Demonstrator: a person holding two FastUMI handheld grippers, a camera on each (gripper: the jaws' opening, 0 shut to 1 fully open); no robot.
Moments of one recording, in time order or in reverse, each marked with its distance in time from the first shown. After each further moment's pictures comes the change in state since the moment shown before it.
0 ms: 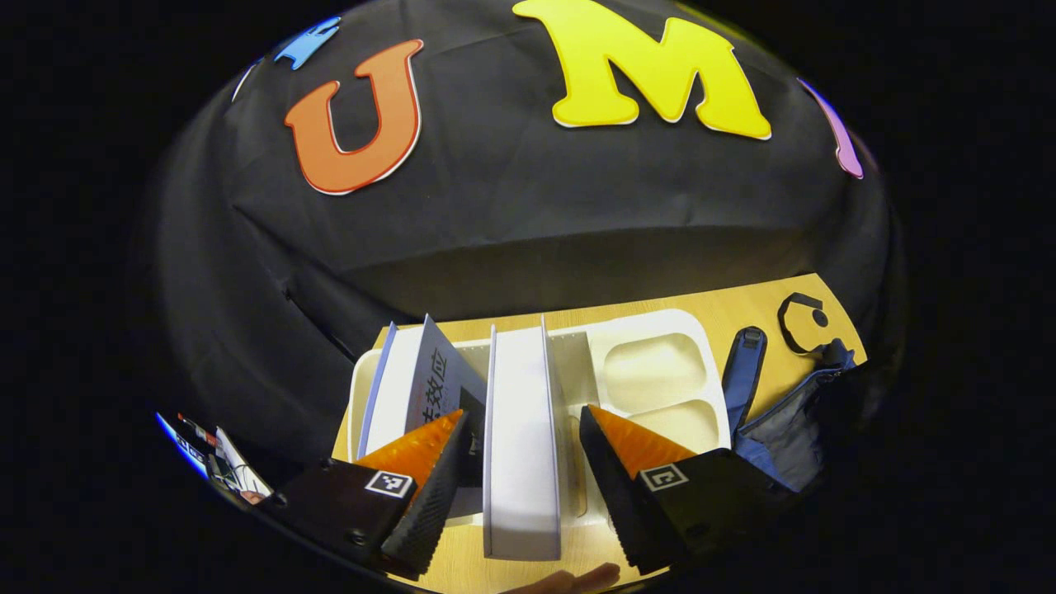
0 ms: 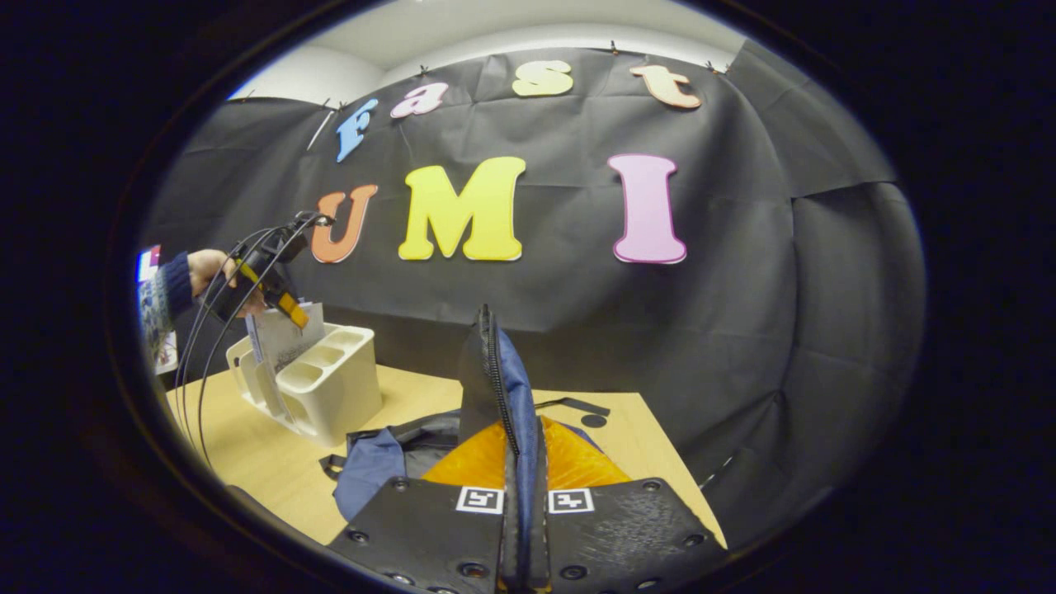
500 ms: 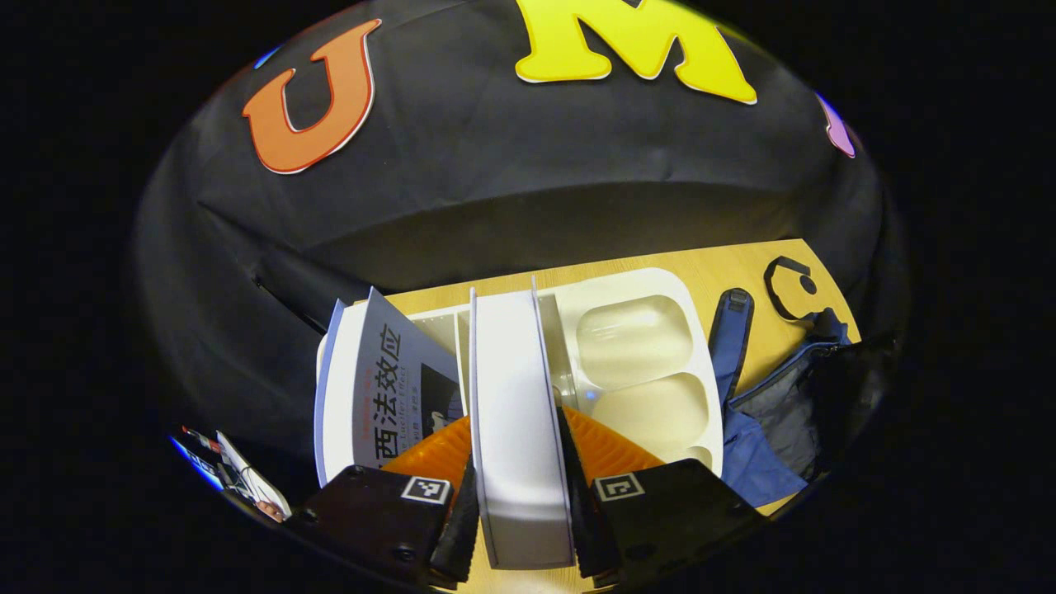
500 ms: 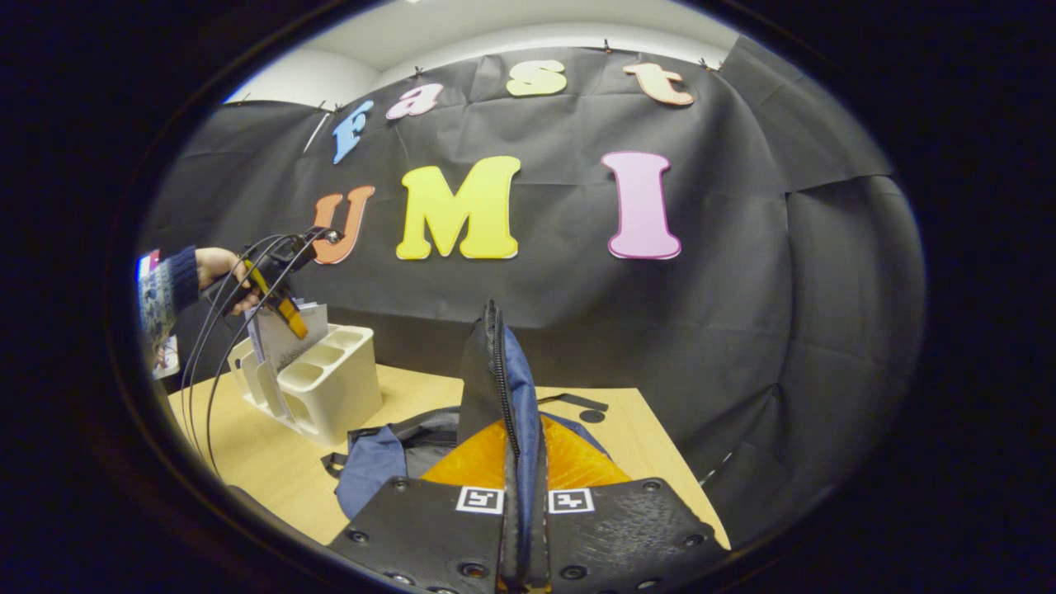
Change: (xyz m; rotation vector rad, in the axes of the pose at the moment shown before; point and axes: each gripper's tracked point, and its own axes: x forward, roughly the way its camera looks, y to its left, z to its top) left arm -0.001 -0.026 -0.022 0.019 0.133 -0.085; right arm -0.008 -0.004 -0.006 0.014 0.008 -0.001
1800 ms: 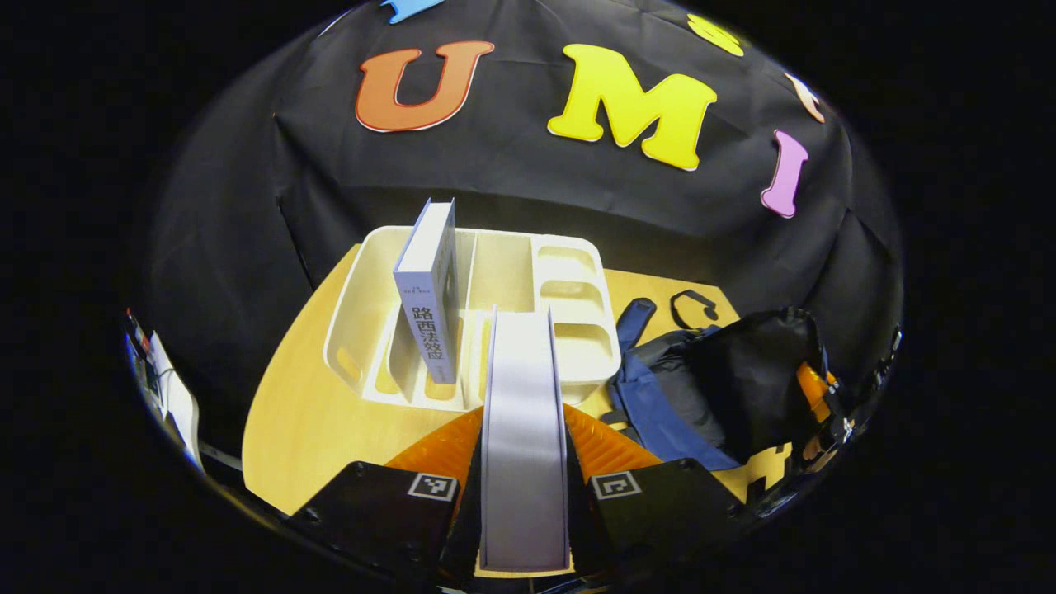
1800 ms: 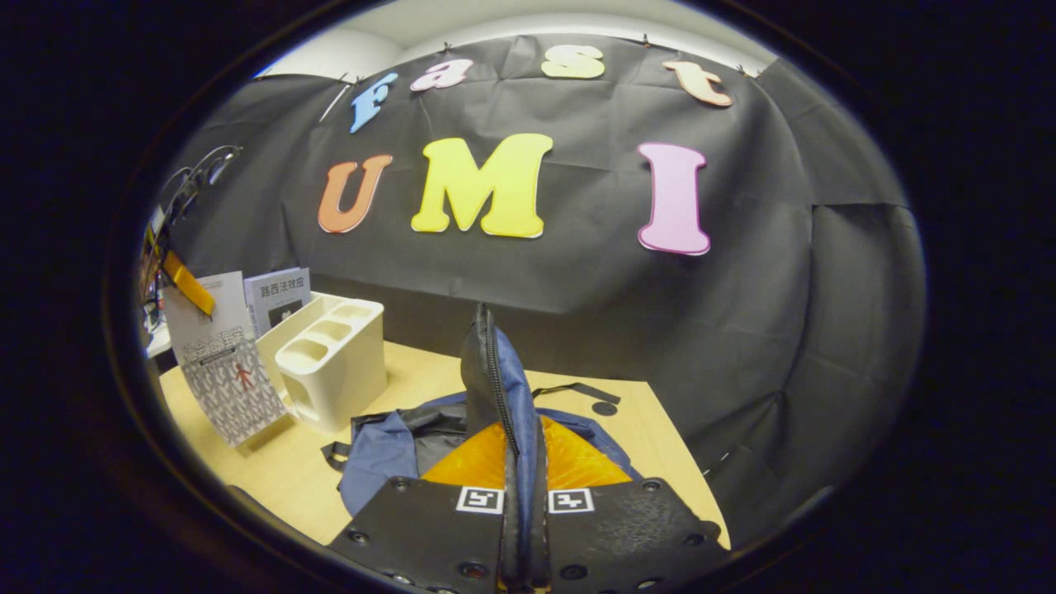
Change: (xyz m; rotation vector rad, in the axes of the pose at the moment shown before) left arm -0.160 -0.024 -0.131 -0.259 -0.203 -0.250; right arm 0.022 0.042 -0.005 -0.092 0.082 -0.006
